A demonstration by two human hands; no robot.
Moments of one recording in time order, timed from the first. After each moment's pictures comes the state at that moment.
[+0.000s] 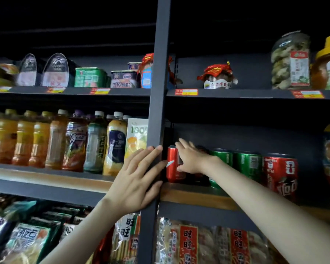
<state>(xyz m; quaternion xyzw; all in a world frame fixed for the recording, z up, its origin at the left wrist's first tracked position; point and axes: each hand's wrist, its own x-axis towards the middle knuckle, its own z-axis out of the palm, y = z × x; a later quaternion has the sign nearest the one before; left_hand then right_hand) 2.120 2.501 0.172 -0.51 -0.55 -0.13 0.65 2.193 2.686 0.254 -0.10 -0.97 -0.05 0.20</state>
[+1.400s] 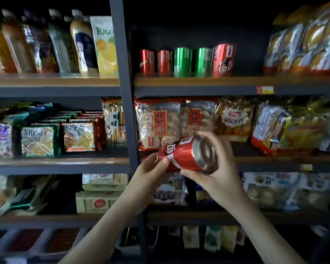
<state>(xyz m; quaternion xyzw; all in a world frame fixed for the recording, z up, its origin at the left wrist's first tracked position) 2.344 2.442 -0.015 -0.36 -0.52 -0.71 -0.31 2.483 2.563 0.002 -0.05 -0.82 0.31 0.49</state>
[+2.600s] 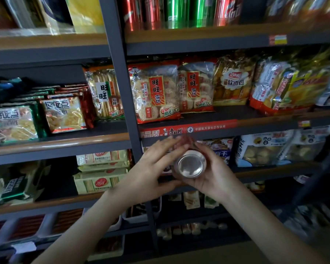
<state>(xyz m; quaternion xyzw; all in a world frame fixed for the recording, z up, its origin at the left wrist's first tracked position) 2.295 2.414 -0.062 -0.75 -0.58 -0.31 0.09 2.448 2.530 -0.055 -0.19 -0.31 0.92 0.17</state>
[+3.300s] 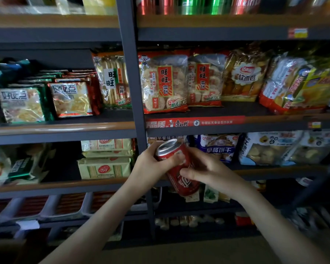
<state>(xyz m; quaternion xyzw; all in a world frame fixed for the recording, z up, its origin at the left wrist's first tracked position) 2.313 2.409 -0.071 -0.37 -0.67 -0.59 -0.27 2.460 2.533 -0.061 -0.18 -0.80 0.57 0.07</state>
